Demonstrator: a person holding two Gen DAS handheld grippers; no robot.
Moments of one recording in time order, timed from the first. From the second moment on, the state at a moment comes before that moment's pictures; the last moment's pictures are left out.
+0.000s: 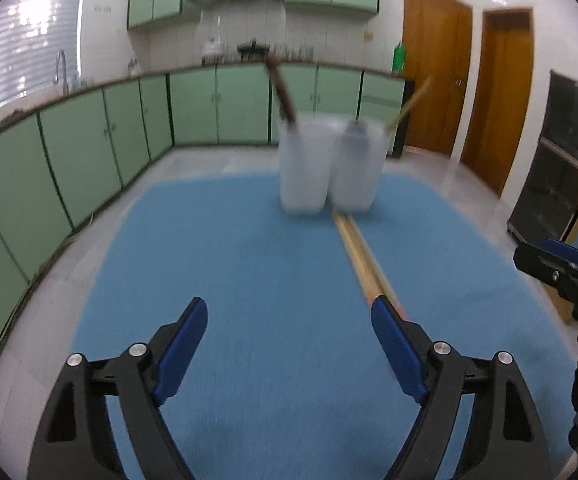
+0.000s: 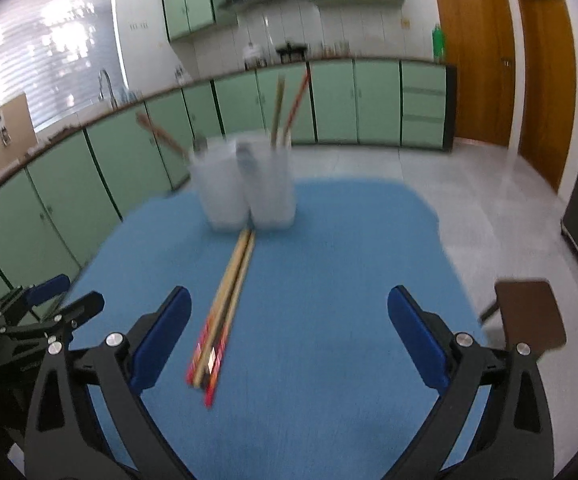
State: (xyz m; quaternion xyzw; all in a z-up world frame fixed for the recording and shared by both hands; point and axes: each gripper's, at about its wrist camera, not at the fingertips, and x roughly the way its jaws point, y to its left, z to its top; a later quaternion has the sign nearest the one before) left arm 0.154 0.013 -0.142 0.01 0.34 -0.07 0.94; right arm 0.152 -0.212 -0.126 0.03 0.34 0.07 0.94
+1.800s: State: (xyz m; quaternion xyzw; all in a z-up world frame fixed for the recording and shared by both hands) left arm 0.151 -0.029 -0.190 0.02 0.41 -0.10 0.91; right arm 0.147 -0.200 -0.193 0.03 0.44 0.06 0.90
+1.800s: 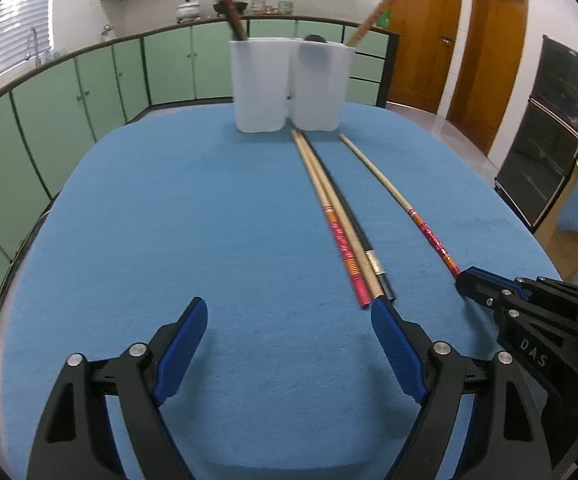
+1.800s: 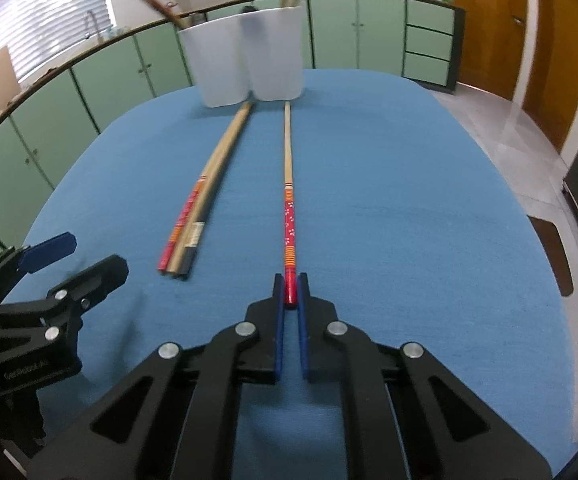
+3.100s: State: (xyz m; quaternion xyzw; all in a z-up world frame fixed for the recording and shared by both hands) left arm 0.168 -0.039 -0.202 0.04 0.44 -0.08 0.89; right arm 0.146 -0.211 -0.193 0.03 0.44 0.09 0.89
